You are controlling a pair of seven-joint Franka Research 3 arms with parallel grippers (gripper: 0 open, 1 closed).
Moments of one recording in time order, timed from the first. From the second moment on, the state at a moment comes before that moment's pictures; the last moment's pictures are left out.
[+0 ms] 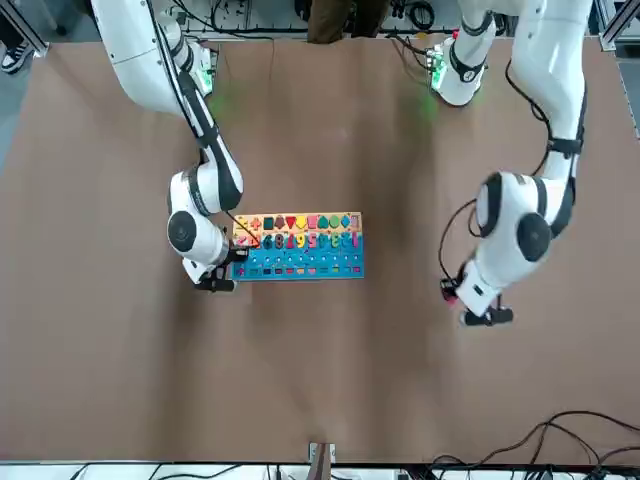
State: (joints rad) left arm -0.24 0.45 -0.02 -1.78 -0.09 2.27 -0.28; right arm 0.46 0.56 -0.08 -1.92 0.27 2.34 0.25
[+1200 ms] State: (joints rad) left arm -0.24 0.35 -0.50 -1.96 0.10 2.27 -0.79; right arm 0.45 0.56 -0.07 -1.92 0.29 2.36 0.25
